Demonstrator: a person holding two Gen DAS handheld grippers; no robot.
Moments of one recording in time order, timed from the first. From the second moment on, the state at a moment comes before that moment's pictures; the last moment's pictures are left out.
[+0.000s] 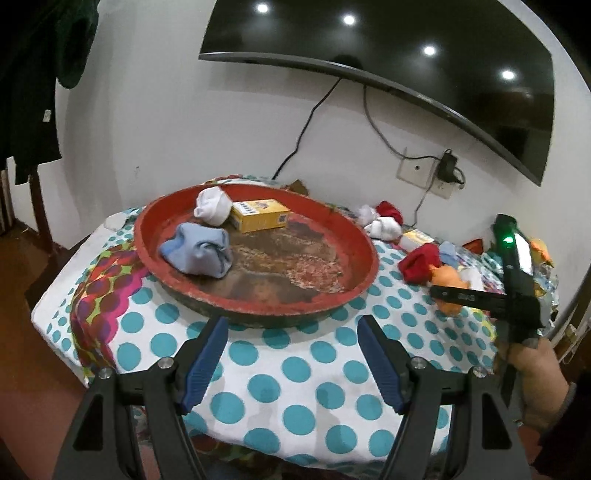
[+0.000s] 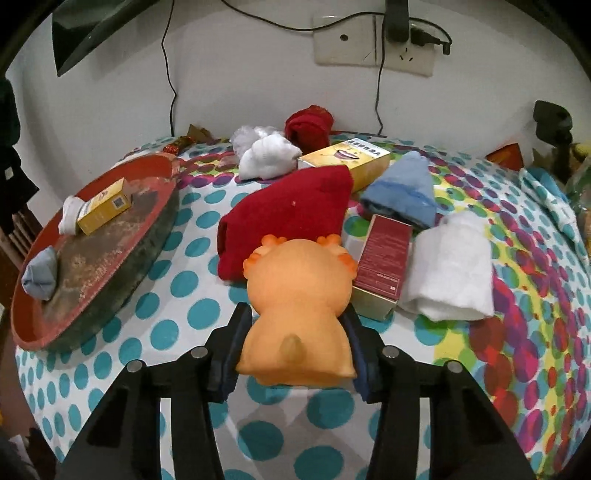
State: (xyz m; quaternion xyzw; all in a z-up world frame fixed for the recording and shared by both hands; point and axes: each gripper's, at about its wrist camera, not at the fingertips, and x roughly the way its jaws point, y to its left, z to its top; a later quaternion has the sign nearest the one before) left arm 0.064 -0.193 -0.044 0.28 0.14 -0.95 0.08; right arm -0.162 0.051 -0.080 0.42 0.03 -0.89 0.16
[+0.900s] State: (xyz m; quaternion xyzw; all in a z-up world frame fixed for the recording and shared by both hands) left arm 0.074 -0.216 -0.037 0.23 0.13 -0.95 0.16; right arm -0.158 -0.101 -0.001 0.35 0.10 -0.89 0.26
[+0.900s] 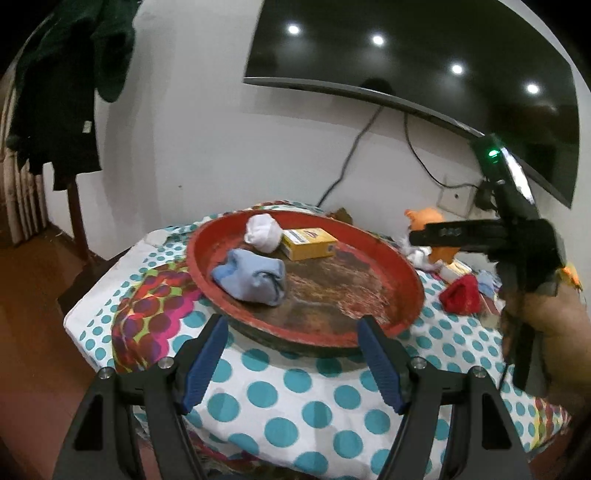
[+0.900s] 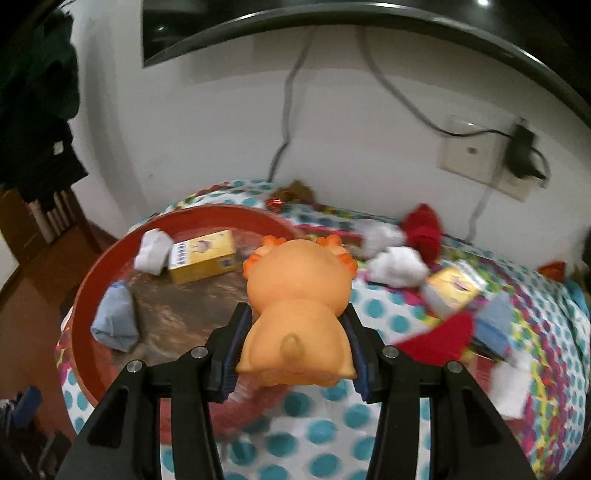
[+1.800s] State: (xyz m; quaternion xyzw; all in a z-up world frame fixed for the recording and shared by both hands) left arm 0.065 -0.275 -0.054 0.25 0.22 -0.92 0.19; right arm -0.178 -0.189 -0.074 0.42 0.15 -0.85 0.27
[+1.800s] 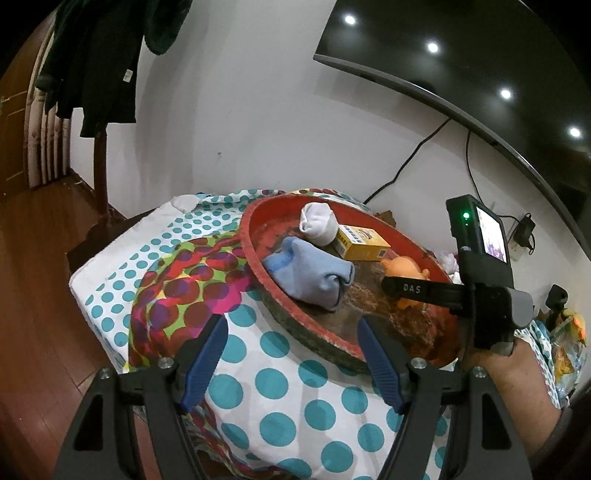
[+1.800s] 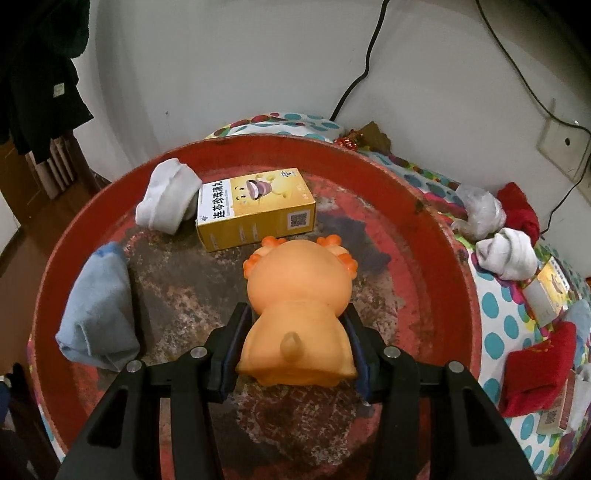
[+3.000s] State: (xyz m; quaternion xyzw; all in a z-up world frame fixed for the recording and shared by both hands) left arm -0.081 -0.033 -0.026 0.29 -0.01 -0.96 -0.05; right arm -0.213 0.224 -0.071 0.38 -0.13 -0.92 -0.01
